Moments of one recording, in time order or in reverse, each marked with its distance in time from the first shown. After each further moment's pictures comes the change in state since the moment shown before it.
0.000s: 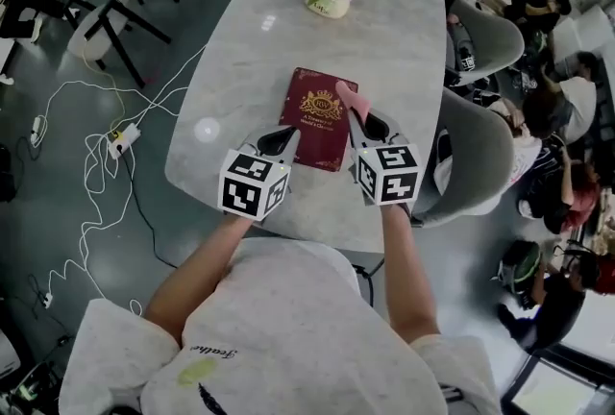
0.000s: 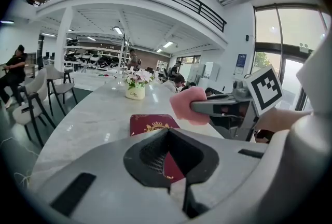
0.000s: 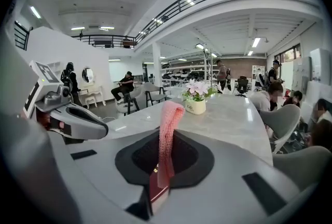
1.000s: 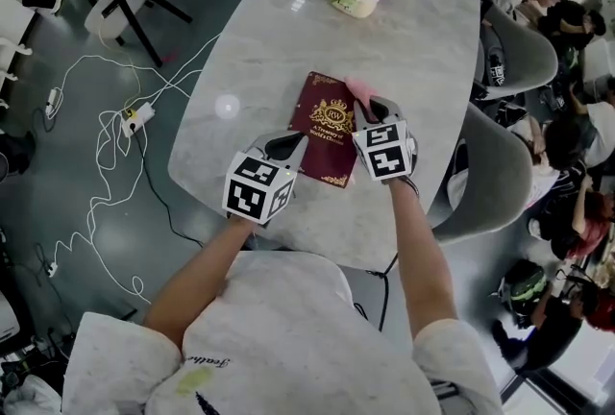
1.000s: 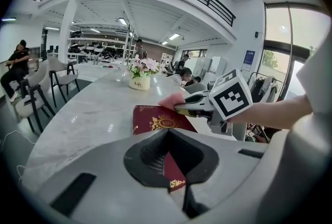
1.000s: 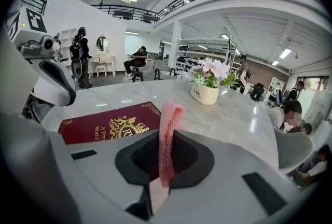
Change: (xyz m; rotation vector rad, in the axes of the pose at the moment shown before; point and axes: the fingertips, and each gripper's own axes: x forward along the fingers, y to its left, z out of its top) left arm 0.041 0.022 -0.016 -0.052 0.082 0.037; right arm 0.108 -0.040 -0.043 -0.278 0.199 0.066
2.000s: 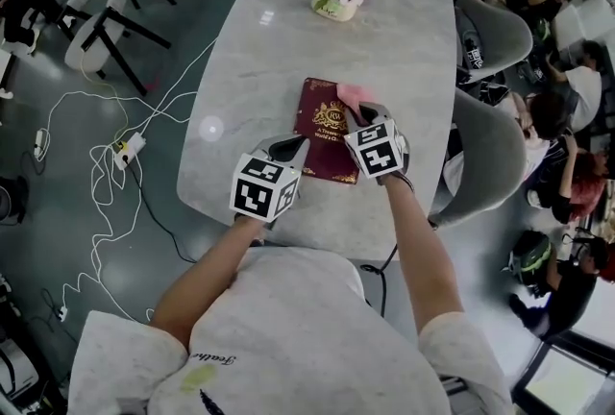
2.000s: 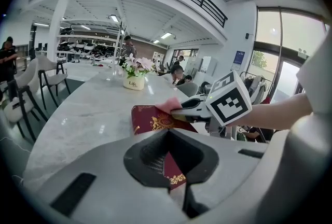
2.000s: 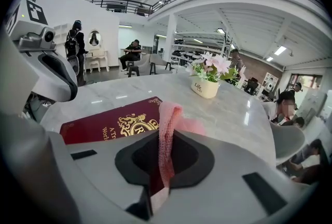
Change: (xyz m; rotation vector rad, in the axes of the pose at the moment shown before) left arm -0.010 0.011 -0.003 0.040 0.014 -0.105; right arm 0.002 0.026 -0.006 0.032 0.076 -0.058
